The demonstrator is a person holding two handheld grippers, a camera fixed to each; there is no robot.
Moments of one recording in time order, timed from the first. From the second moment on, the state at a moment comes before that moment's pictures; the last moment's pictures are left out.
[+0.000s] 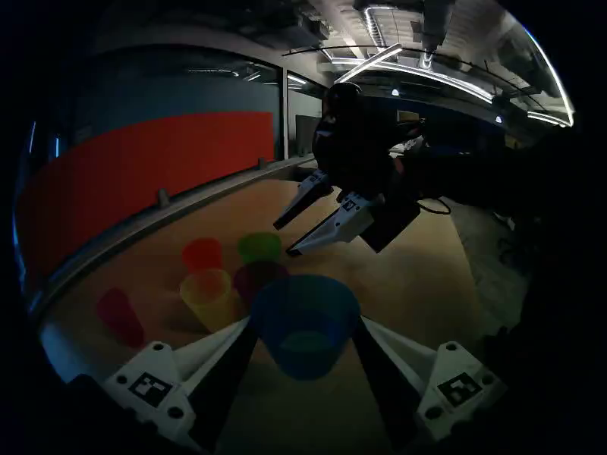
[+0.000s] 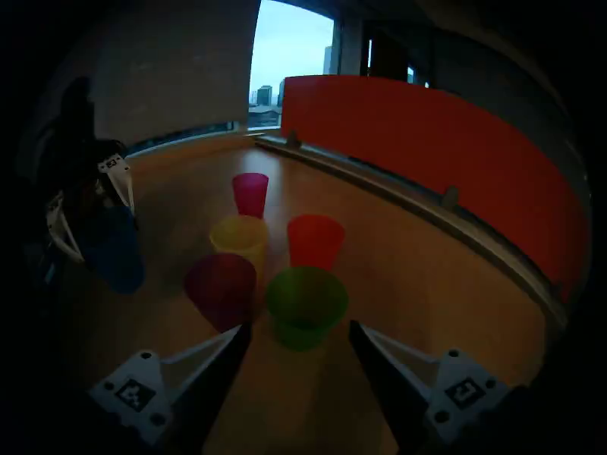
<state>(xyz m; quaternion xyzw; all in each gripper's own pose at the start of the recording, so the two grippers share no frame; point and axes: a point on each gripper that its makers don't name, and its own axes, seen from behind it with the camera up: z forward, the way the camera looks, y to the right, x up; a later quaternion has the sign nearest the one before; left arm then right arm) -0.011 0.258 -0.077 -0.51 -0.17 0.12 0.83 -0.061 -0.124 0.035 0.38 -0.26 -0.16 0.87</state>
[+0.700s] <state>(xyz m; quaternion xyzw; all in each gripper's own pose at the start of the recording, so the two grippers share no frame) -0.001 0.238 -0.076 -0.50 -0.16 0.10 0.84 -0.082 -0.142 0.061 0.38 -0.28 -0.15 0.87</state>
